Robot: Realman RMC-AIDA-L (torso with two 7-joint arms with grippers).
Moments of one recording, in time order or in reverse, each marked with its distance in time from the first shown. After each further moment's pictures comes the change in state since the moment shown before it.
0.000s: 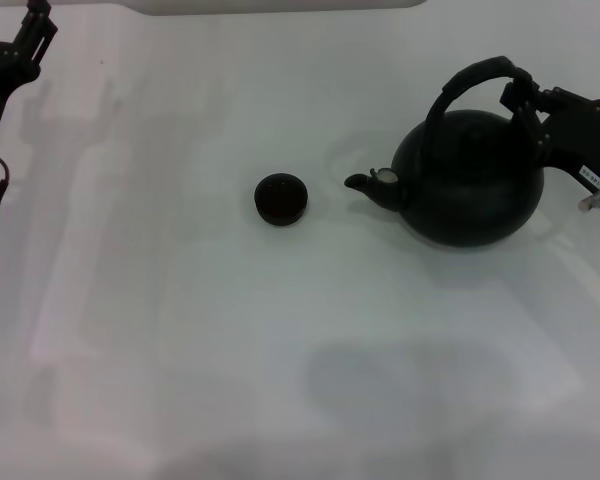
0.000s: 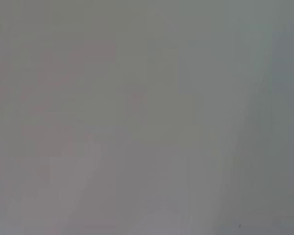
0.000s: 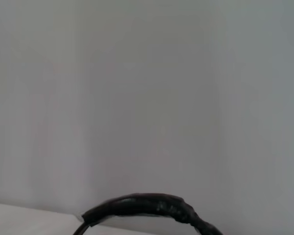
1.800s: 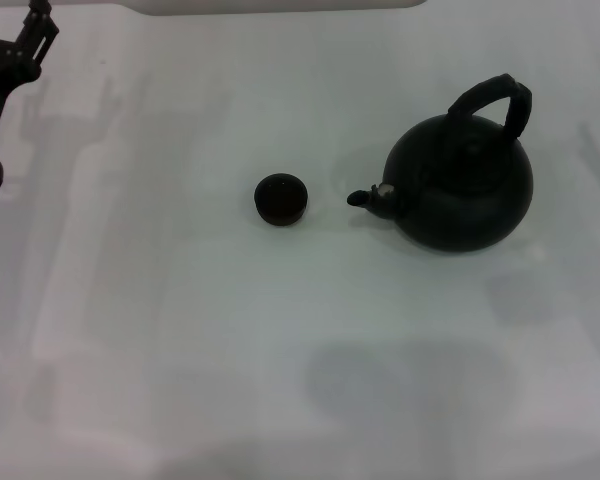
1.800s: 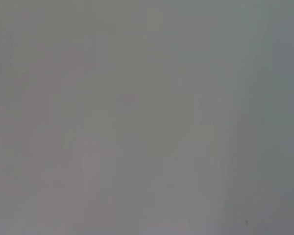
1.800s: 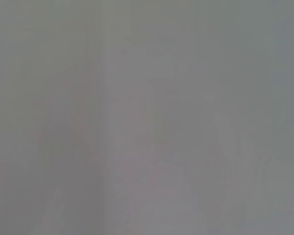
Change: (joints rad) left arm -0.006 -0.001 -0.006 -0.005 -0.002 -0.003 0.100; right arm -0.112 0.004 0.305 0.042 0.018 -0.221 -0.158
